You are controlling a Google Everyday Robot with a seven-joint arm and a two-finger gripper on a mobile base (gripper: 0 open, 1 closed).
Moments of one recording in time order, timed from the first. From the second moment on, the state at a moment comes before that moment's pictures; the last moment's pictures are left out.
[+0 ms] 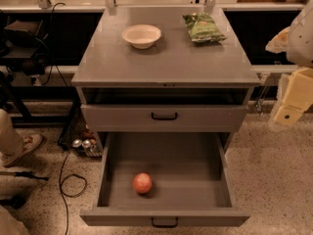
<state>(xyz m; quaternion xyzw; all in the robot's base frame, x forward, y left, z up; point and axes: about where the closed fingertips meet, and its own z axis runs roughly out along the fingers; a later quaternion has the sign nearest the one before) 0.438 -0.216 0.978 -0.60 0.78 -0.04 0.16</state>
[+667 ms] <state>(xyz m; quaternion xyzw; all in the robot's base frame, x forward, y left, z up) 0.437 -0.206 0.953 -0.60 0.78 -0.01 0.17</state>
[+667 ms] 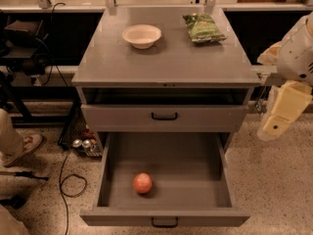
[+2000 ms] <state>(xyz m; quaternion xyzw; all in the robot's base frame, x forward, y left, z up) 0.440 -0.102 0.786 -0.59 0.78 0.13 0.17</state>
